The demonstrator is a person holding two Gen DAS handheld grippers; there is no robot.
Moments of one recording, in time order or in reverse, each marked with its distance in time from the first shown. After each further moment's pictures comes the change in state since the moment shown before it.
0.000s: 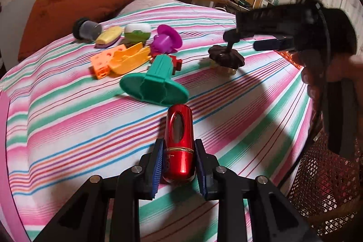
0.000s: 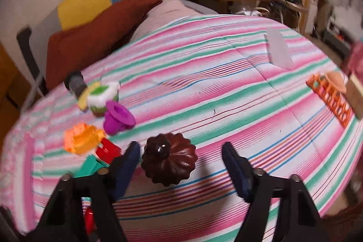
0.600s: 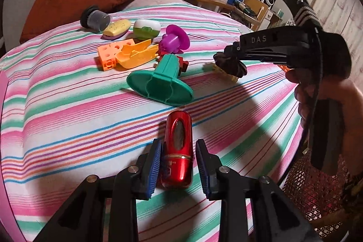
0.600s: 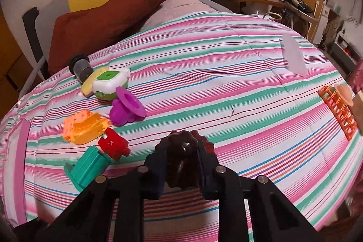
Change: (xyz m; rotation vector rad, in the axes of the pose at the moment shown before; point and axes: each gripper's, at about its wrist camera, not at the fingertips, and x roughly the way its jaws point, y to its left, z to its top) left arm 0.002 0.012 0.005 -0.096 0.009 -0.056; right arm 0.008 0.017 -0.002 -0.035 0.015 0.041
